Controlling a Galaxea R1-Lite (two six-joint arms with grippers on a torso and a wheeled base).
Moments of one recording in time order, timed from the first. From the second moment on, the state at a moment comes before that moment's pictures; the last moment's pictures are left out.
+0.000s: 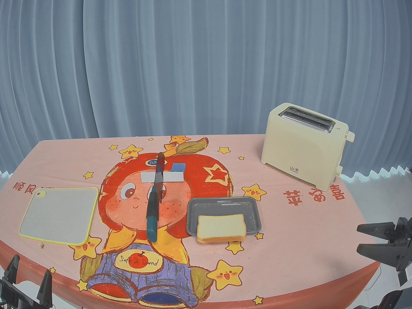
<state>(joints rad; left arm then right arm) 0.00 0.02 -0.02 0.00 0.03 -0.01 0.54 0.84 -0.41 -0.11 0.33 0.43</state>
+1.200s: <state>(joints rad) 0.00 0.02 -0.02 0.00 0.03 -0.01 0.79 1.13 -0.45 -0.30 0.35 1.23</state>
